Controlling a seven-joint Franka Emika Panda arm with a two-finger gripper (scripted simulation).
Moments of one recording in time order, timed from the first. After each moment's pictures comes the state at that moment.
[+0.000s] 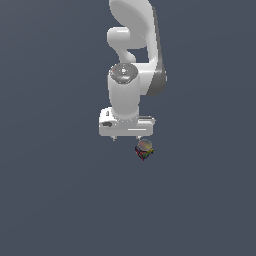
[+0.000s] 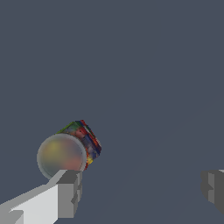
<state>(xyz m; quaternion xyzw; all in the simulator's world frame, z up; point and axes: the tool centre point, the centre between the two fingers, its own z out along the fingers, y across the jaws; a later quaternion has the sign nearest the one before) 0.001 -0.006 0.160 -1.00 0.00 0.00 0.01</state>
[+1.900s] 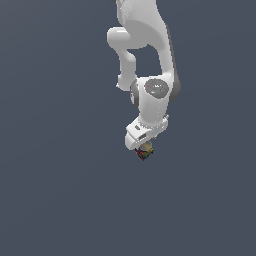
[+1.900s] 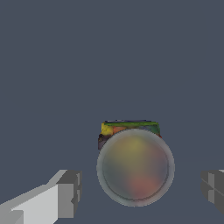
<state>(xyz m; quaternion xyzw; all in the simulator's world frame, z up) -0.013 0.081 0.108 -0.96 -0.29 0.00 0.00</state>
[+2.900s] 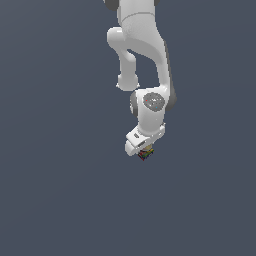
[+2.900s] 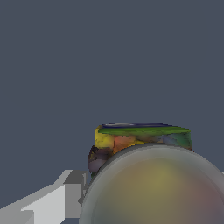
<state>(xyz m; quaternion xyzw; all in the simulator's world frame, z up) -0.013 0.080 0.059 -0.96 -0.30 0.00 0.00</state>
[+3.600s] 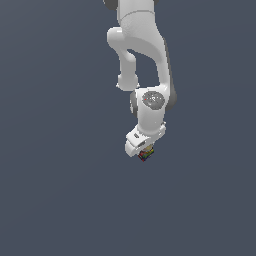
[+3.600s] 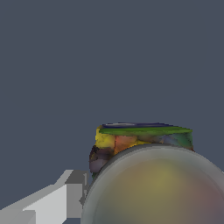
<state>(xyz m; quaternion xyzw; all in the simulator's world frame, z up) -0.006 0.080 0.067 -0.95 -0.31 -0.01 0.00</state>
